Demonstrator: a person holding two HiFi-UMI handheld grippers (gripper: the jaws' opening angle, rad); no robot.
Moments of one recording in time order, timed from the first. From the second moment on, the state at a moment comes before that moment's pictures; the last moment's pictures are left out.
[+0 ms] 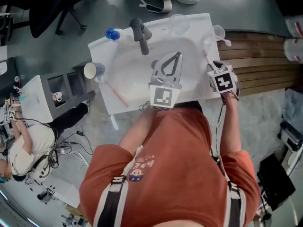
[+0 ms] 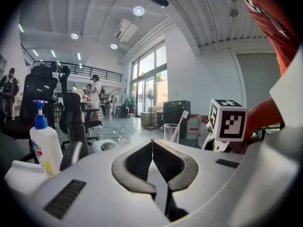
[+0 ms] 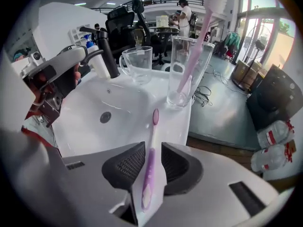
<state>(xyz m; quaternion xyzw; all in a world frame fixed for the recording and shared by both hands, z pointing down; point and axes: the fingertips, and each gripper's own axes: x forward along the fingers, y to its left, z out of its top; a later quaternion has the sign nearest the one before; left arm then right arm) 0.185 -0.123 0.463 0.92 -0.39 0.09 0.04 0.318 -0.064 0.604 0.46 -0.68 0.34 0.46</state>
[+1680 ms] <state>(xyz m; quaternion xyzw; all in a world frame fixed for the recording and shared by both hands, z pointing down) 0.187 -0.150 0.464 0.88 -0.46 0.12 0.05 0.253 -0.120 0.552 0.43 -0.79 0.32 0.29</state>
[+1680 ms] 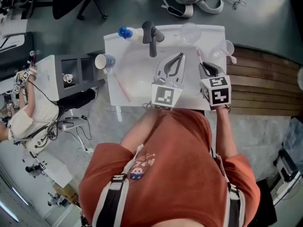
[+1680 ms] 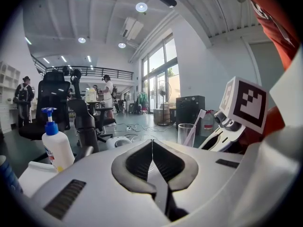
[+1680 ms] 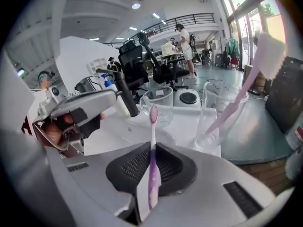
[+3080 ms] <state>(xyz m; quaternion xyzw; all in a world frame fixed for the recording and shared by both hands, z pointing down) 0.158 -0.185 0.446 0.86 -0.51 0.07 0.04 0.220 -0.216 0.376 0.49 -0.87 0.07 -0.06</state>
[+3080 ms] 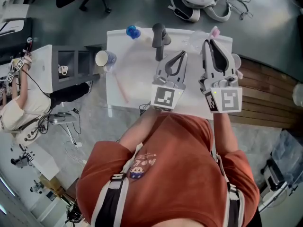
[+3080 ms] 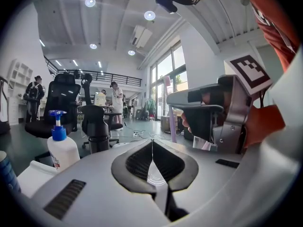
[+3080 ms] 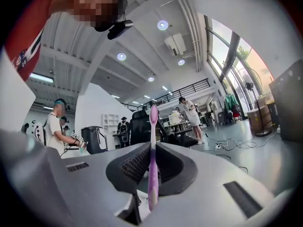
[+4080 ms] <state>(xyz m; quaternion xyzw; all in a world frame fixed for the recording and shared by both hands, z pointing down) 0.148 -0.179 0.463 0.85 -0.52 0.07 0.05 0.217 -0.229 0.464 0.53 -0.84 0.09 0.01</state>
